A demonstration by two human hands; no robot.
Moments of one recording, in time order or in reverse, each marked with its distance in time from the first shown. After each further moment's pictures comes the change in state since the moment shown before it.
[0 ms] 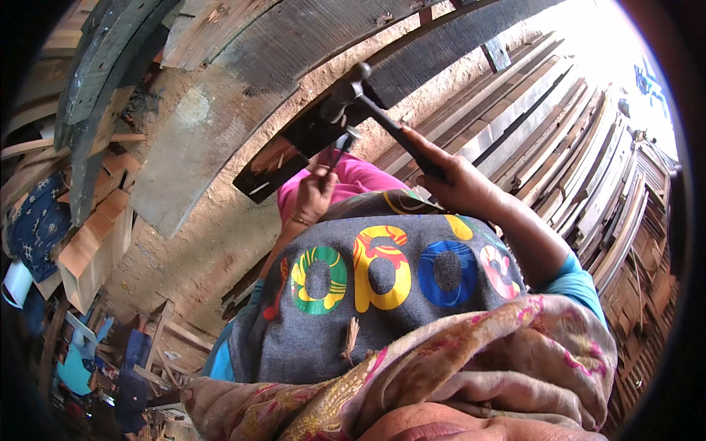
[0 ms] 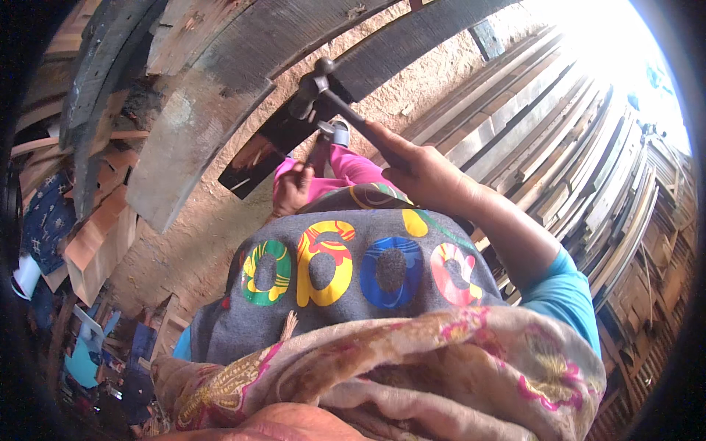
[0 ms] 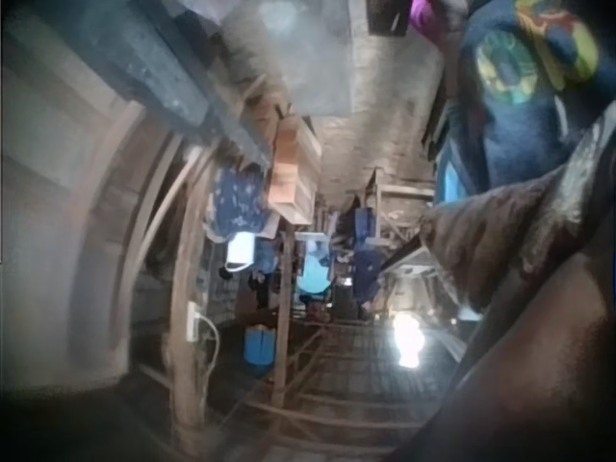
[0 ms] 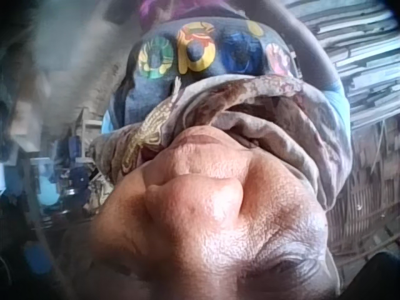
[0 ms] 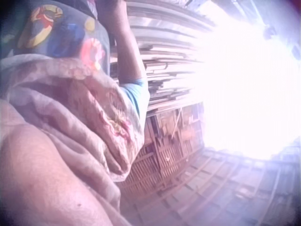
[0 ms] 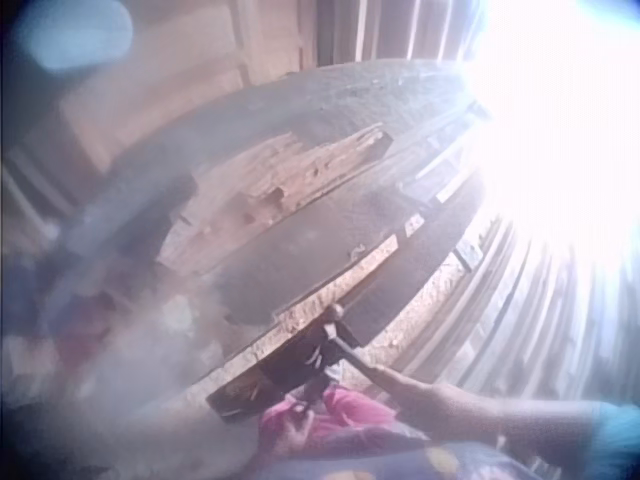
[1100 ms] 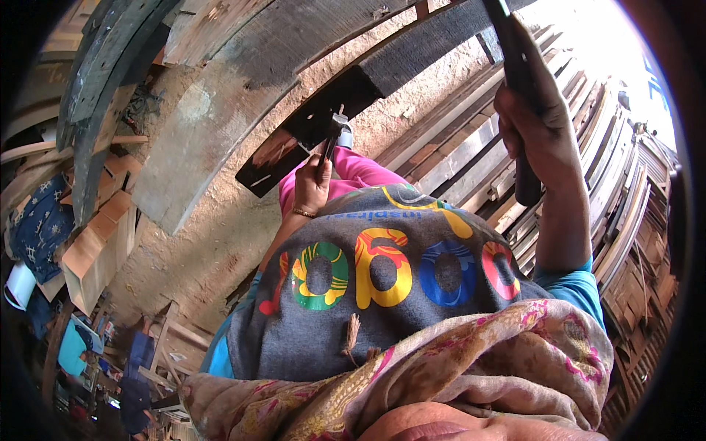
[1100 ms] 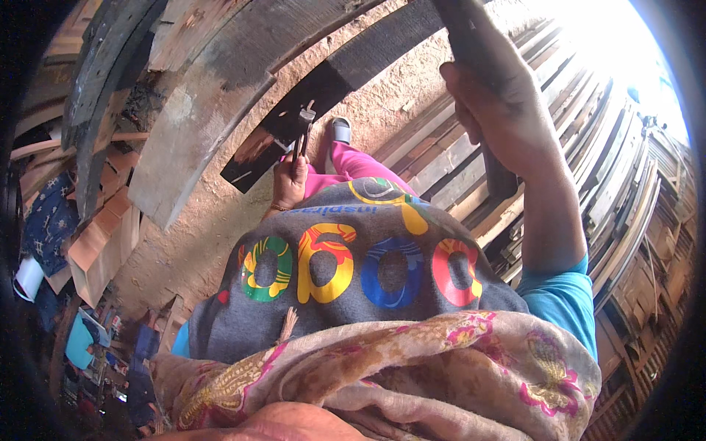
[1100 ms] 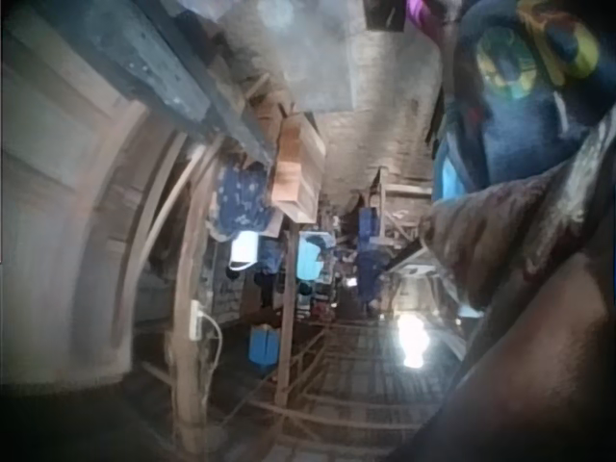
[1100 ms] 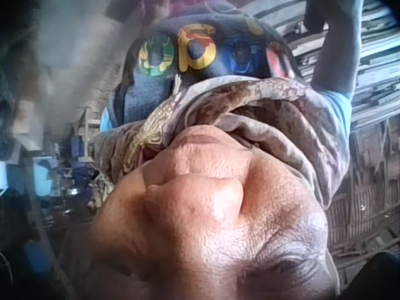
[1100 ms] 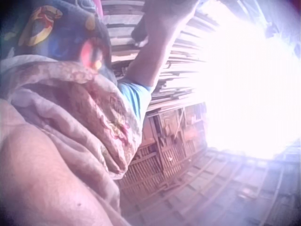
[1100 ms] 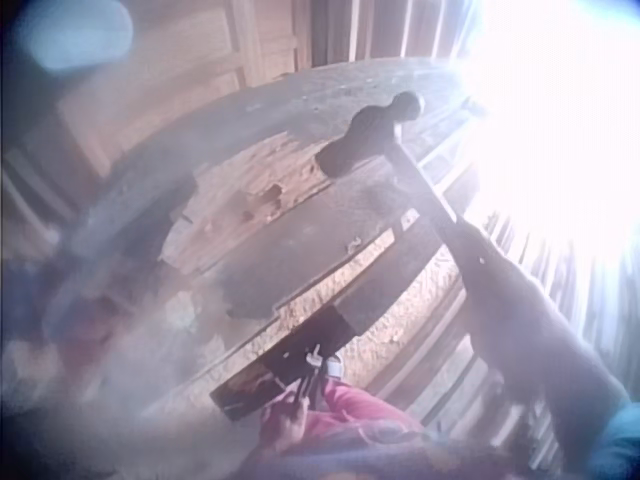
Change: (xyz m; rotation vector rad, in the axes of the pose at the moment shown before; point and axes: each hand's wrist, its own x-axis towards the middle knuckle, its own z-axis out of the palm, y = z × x) left_hand 0.005 -0.014 -0.001 0.022 0.015 -0.071; right_hand -0.015 -0.065 -0.062 0.269 0.449 0.075
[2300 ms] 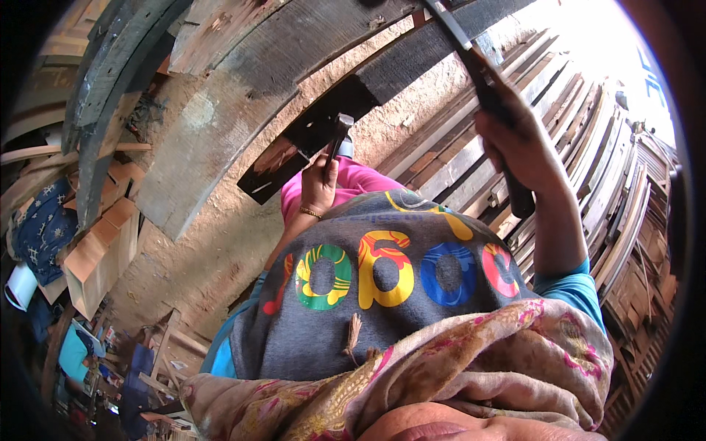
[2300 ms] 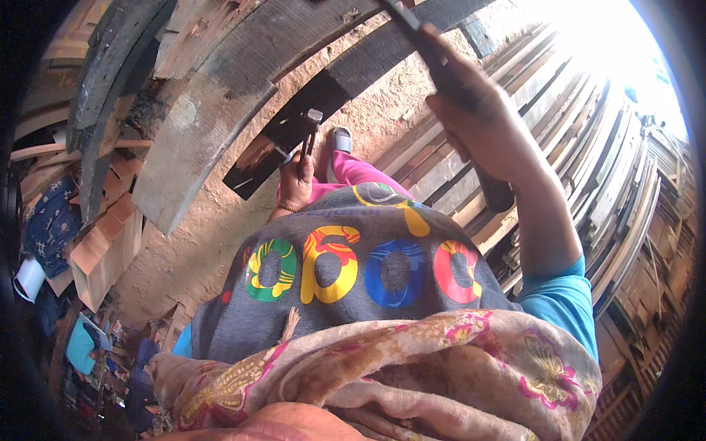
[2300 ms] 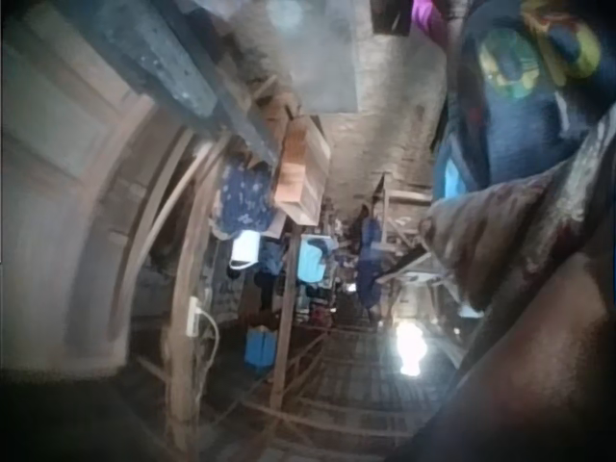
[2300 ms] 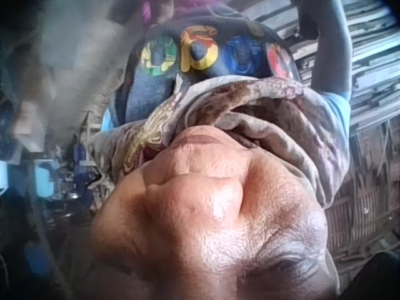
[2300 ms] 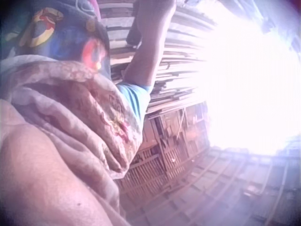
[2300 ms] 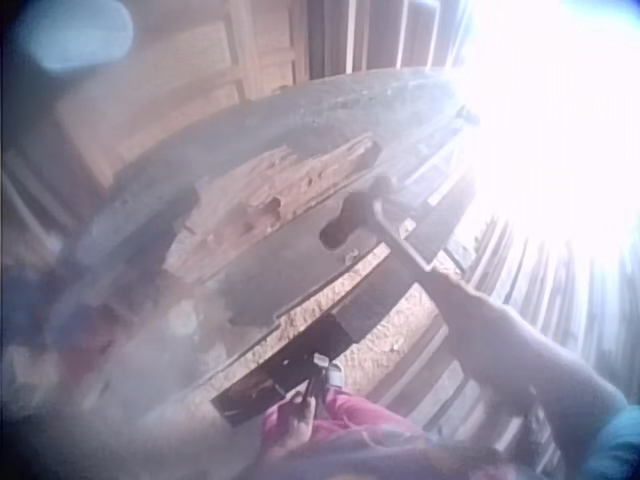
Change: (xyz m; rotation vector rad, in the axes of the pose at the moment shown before) left_hand 0.013 0.017 0.012 0.070 0.024 0.073; right_hand -0.005 0.008 -0.005 -0.100 -0.106 0.075
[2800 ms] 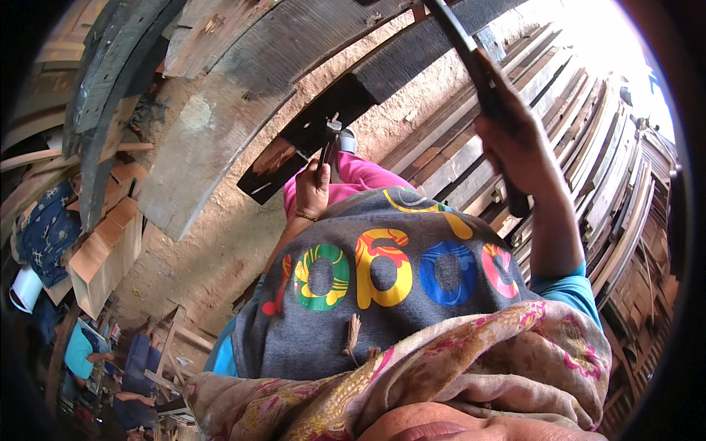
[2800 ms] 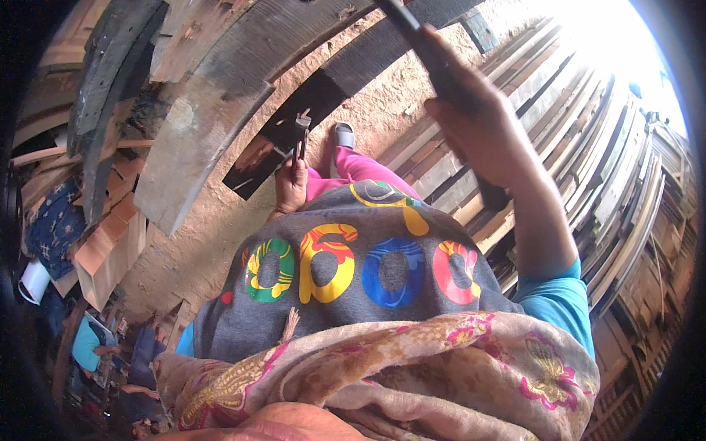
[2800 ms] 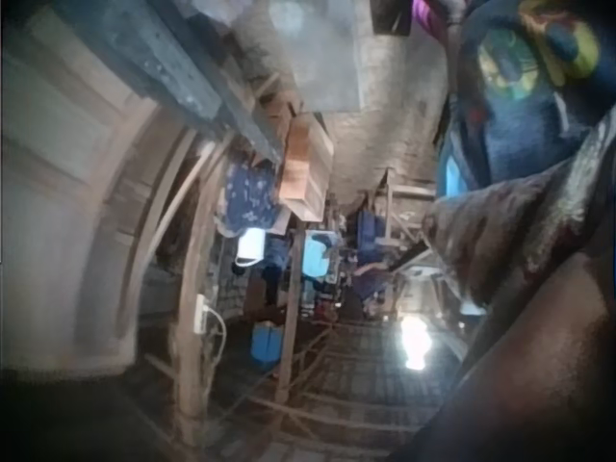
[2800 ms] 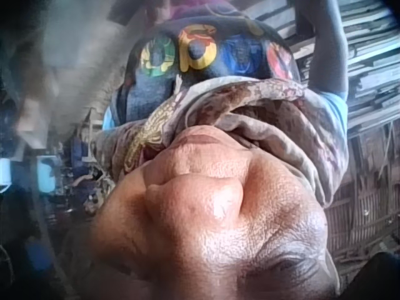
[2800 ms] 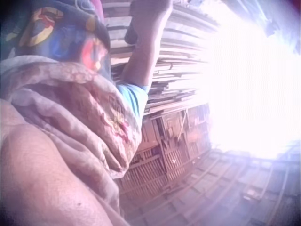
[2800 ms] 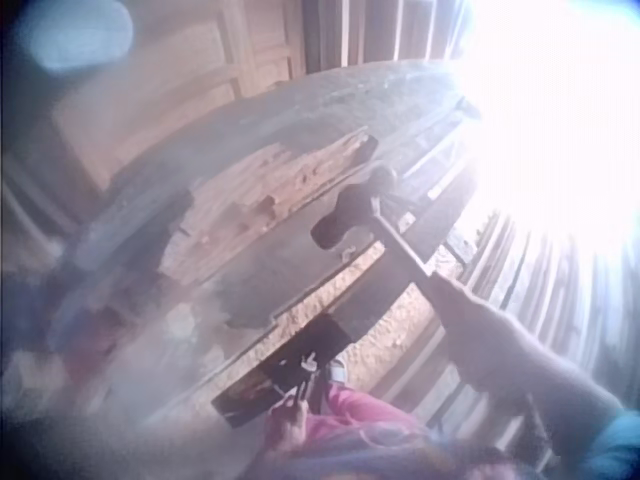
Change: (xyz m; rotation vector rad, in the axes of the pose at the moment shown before) left_hand -0.012 -0.010 0.002 -0.015 0.100 -0.029; right_hand -0.004 0.000 -0.007 -0.005 -0.003 0.139
